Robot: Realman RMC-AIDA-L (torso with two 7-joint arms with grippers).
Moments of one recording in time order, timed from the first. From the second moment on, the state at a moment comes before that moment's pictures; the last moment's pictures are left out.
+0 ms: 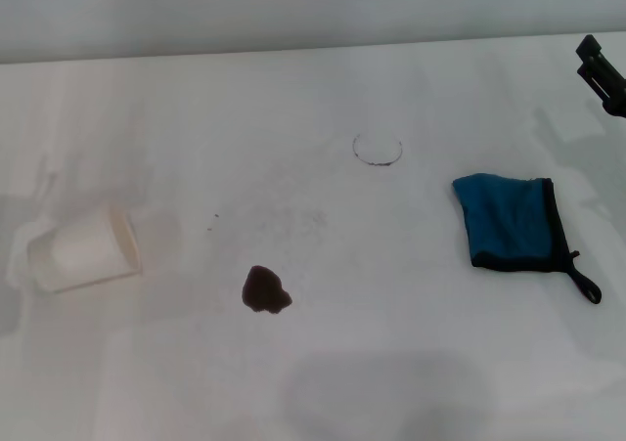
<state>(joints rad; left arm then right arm) -0.43 -2.08 2.82 0.11 -1.45 1.26 -0.04 0.40 2.02 -0.43 -0.02 2.05 1.29 -2.60</state>
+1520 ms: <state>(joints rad) -0.42 -2.08 2.82 0.11 -1.48 1.30 -0.16 0.42 2.02 -0.42 -0.02 2.07 1.26 -2.60</state>
